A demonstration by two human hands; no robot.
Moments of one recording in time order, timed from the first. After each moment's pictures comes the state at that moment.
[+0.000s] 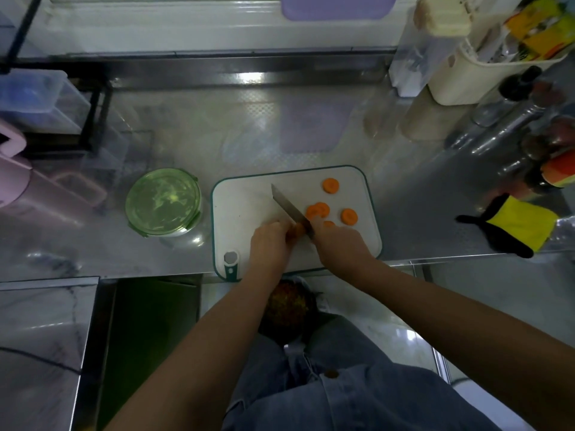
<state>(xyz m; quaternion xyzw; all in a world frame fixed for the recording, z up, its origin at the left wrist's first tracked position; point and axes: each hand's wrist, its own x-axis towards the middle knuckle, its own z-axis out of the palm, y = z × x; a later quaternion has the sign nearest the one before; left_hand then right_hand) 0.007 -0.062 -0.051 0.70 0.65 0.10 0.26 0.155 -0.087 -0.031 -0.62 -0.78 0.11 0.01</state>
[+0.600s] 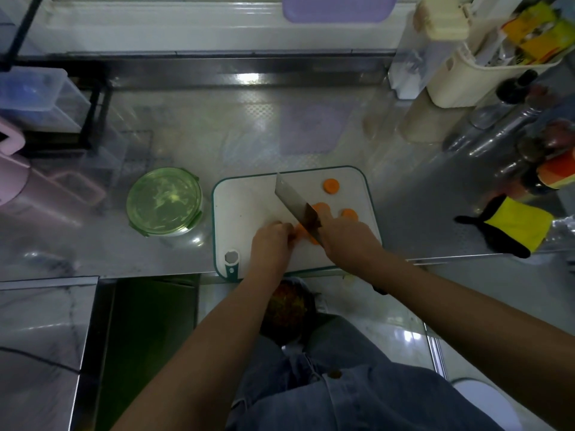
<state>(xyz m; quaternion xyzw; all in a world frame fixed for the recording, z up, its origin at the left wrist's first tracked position) 0.004 -0.065 -0.050 0.73 0.63 0.09 0.24 0.151 -0.084 0.028 -0.63 -0.75 0.17 -0.04</state>
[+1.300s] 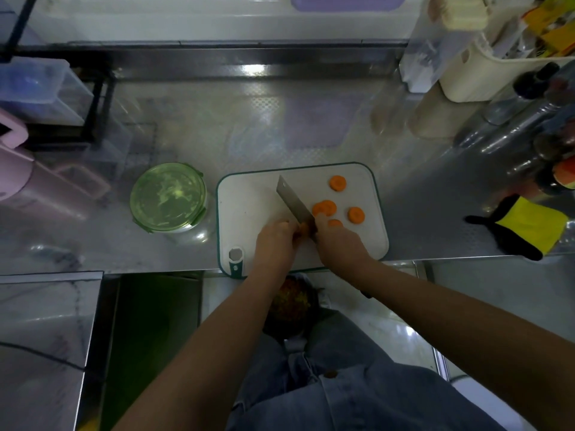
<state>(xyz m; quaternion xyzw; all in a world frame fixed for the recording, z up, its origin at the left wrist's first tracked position) 0.004 -0.063 -0.056 0.74 0.62 0.09 0.24 0.144 -0.083 -0.037 -0.65 -0.74 0.18 -0.01</state>
